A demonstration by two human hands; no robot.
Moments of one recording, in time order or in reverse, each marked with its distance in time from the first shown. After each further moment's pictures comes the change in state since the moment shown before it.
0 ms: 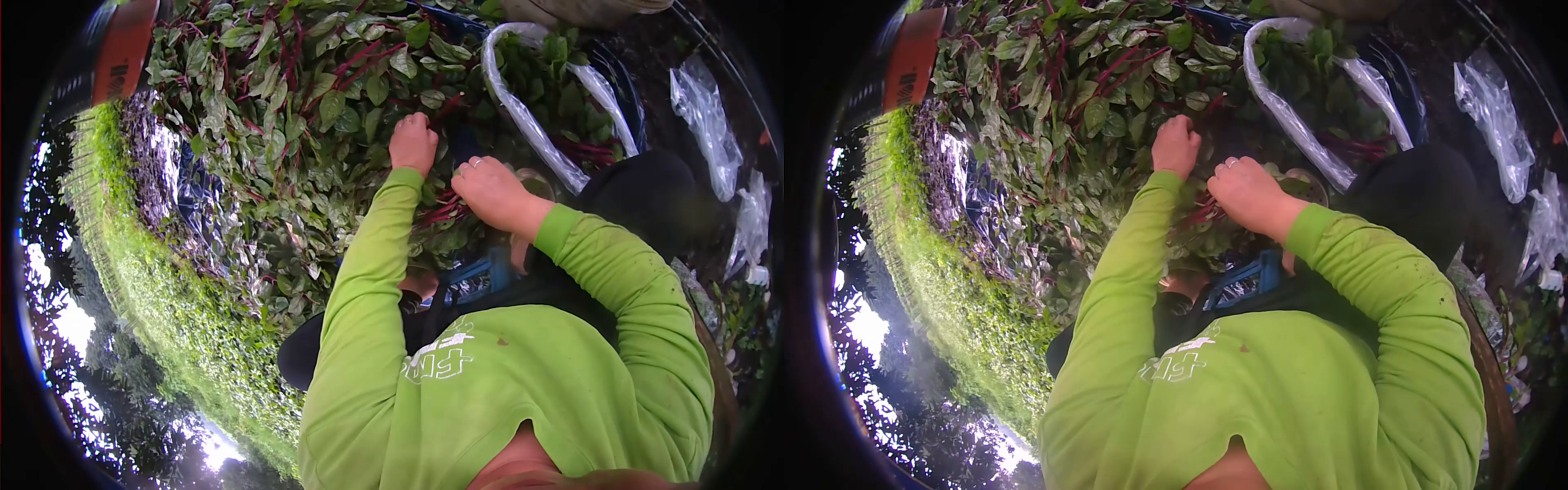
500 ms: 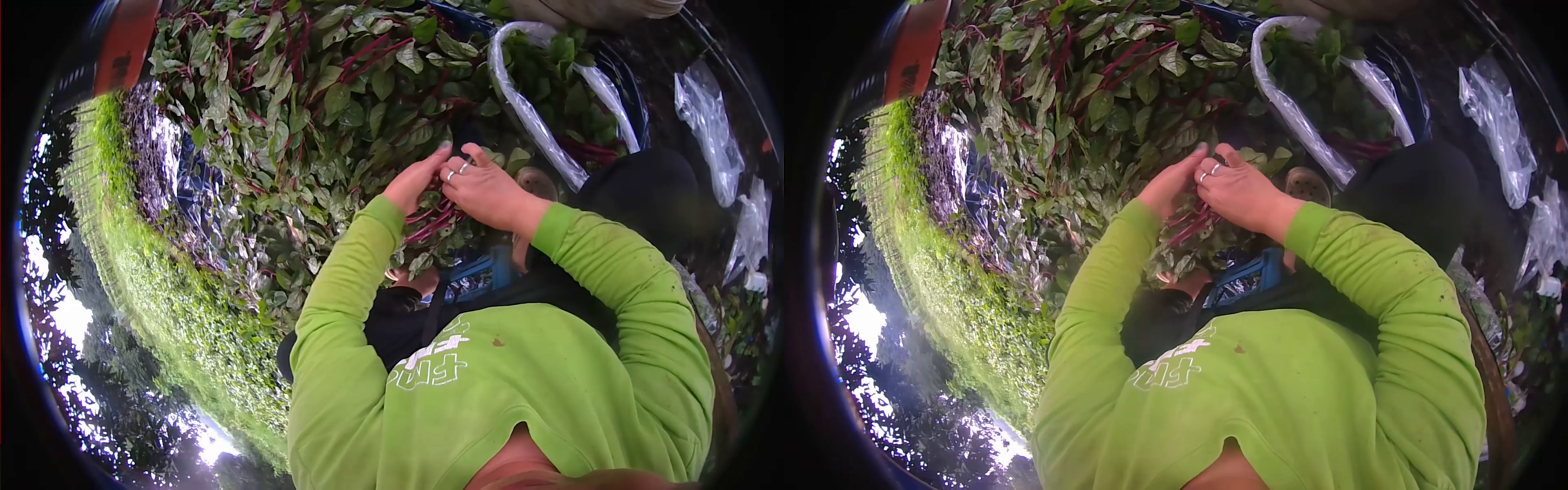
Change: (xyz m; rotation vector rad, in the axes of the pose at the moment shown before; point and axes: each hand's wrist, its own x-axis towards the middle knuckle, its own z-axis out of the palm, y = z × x) left_hand -0.045 0.049 -0.105 -1.097 -0.804 -0.956; right_hand 0.010 -0.008 0.006 -0.117 0.283 -0.240
